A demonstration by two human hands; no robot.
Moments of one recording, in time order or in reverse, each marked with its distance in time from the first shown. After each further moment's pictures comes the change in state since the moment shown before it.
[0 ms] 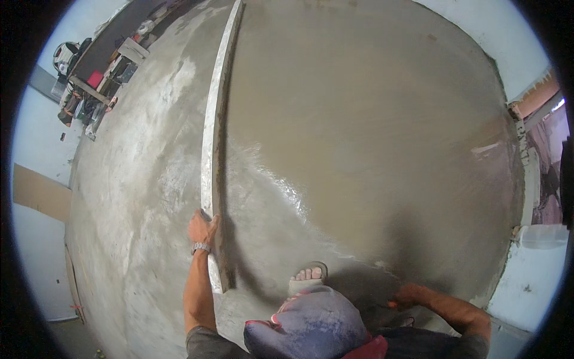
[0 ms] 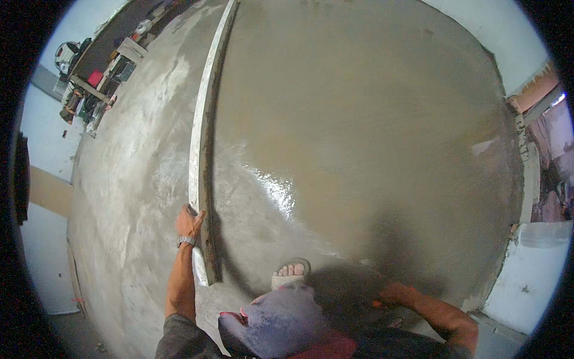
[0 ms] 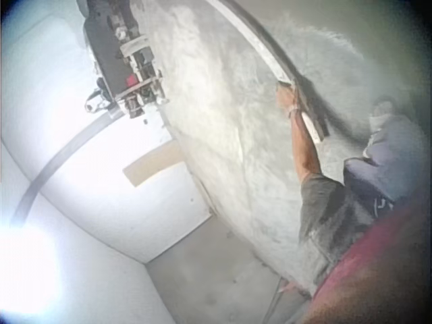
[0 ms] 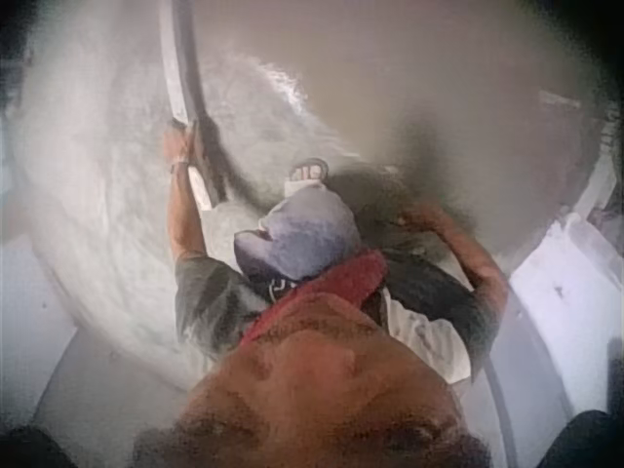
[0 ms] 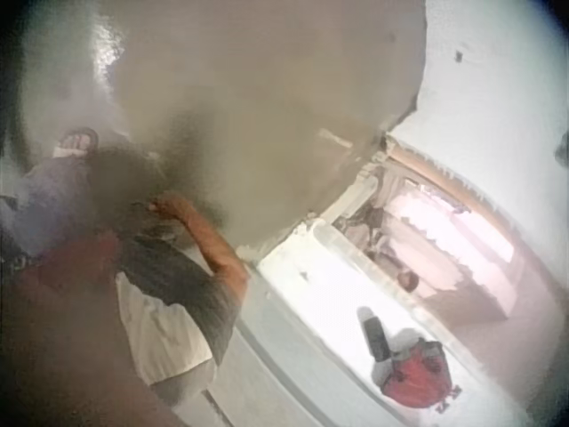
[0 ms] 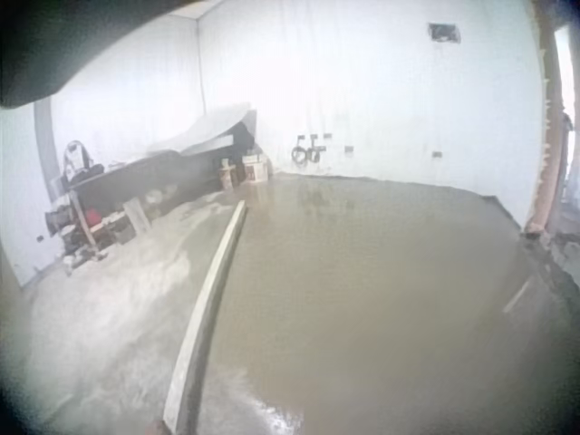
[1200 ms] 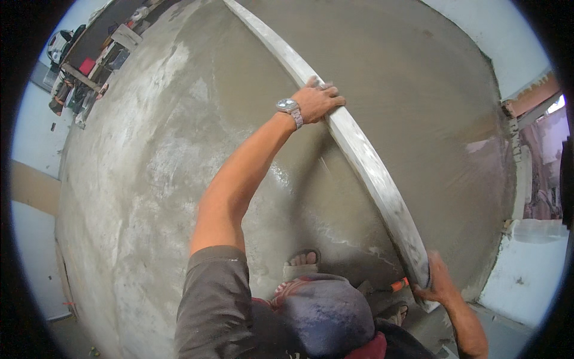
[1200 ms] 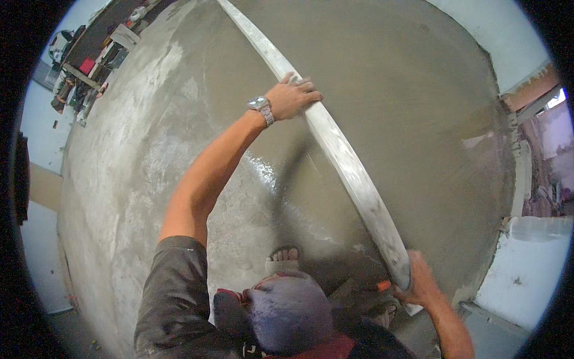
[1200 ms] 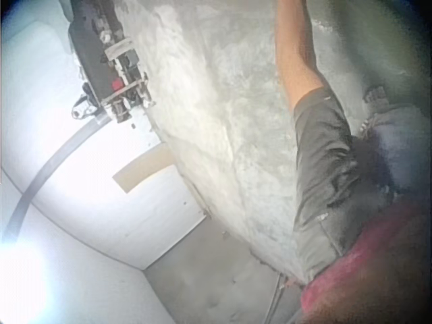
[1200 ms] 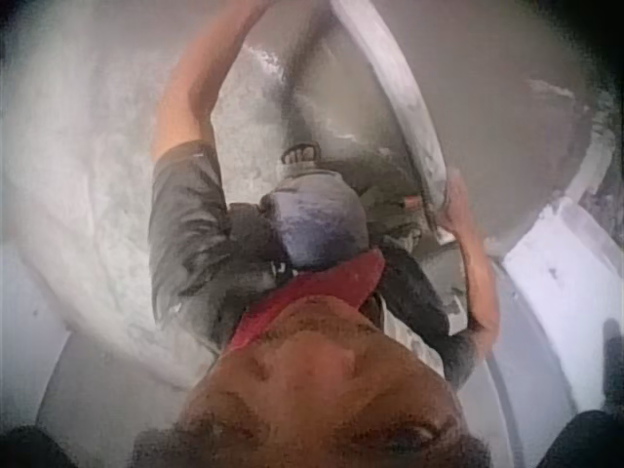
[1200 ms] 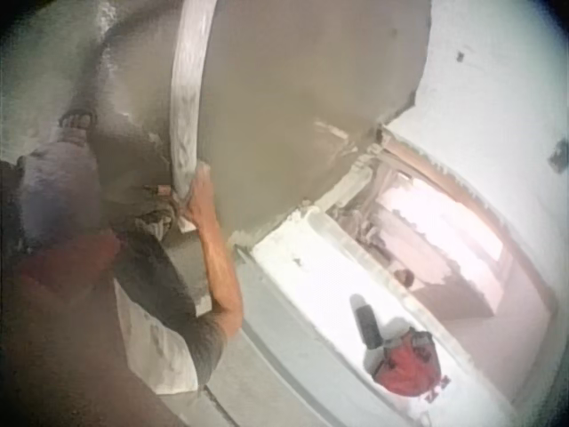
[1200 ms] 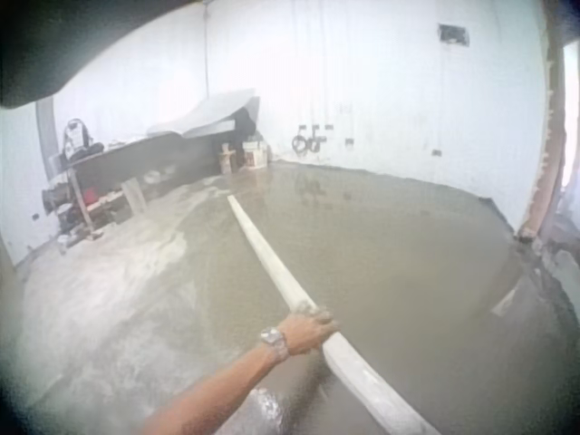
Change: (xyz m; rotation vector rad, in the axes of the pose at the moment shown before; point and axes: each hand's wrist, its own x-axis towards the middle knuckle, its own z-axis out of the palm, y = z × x) left_hand 0.051 0.372 -0.051 0.187 0.188 1.563; right_hand -0.174 -0.041 -0.029 0.608 1.101 0.096
